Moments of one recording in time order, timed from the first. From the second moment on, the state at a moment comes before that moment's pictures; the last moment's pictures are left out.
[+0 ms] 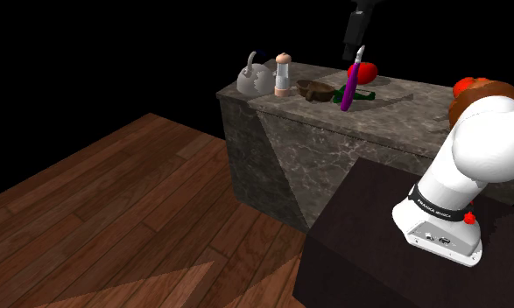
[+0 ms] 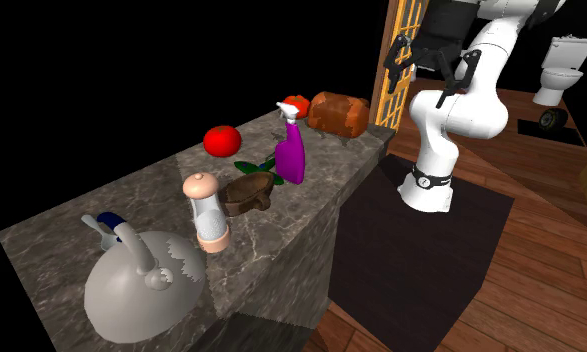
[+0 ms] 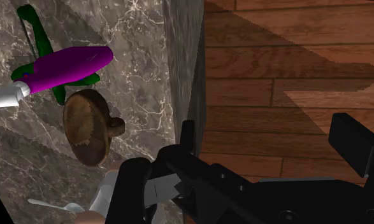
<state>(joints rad) -0.02 -0.76 0.04 -2.33 -0.09 1.63 -0.14</state>
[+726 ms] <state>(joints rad) -0.05 -0.63 -0.13 -2.41 -0.15 1.88 -0.34</state>
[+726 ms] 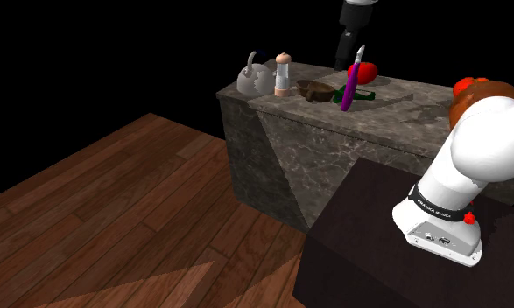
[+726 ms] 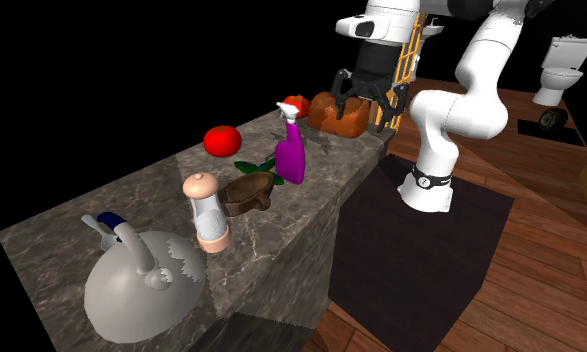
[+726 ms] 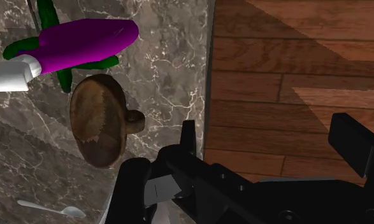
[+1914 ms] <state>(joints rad) -0.04 -0.02 -0.45 -2.19 0.06 2.30 -0.87</state>
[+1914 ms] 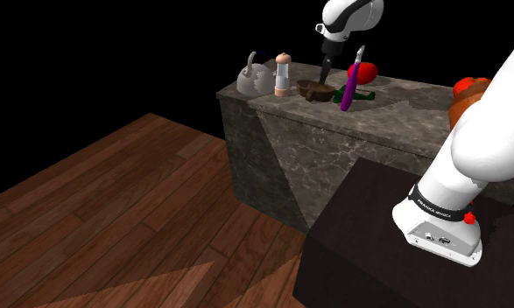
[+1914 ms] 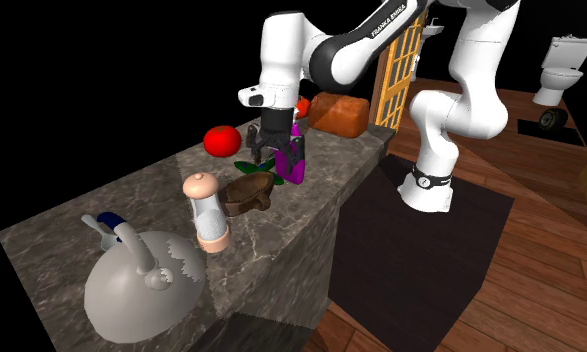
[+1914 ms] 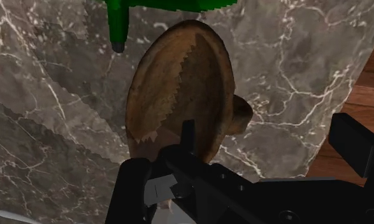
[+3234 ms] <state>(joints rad) -0.06 0.14 -0.45 -2.16 0.19 2.40 -0.99</state>
